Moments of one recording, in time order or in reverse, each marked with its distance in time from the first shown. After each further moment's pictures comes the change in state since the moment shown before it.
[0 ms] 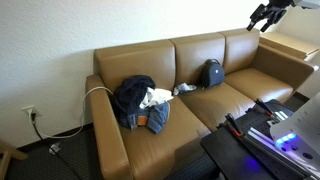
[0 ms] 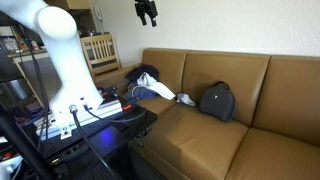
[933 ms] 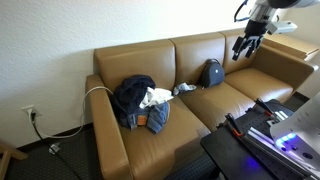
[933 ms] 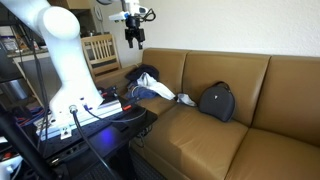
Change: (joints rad) arm 0.110 0.174 0.157 -0.102 0.027 -0.006 0.060
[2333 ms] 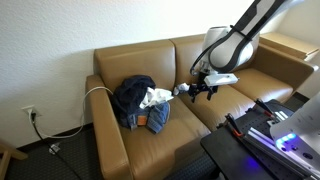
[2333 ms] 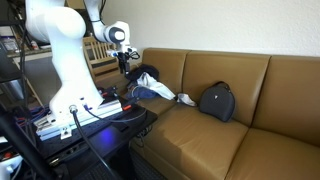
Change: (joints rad) arm 0.240 0.742 0.255 0.134 0.234 0.529 0.449
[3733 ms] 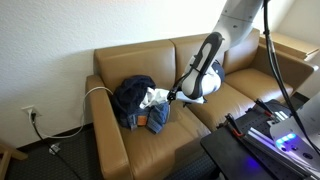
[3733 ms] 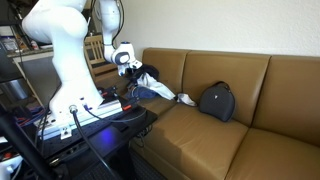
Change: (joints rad) arm 0.118 0.546 -0.050 0.332 0.155 0.530 0.133
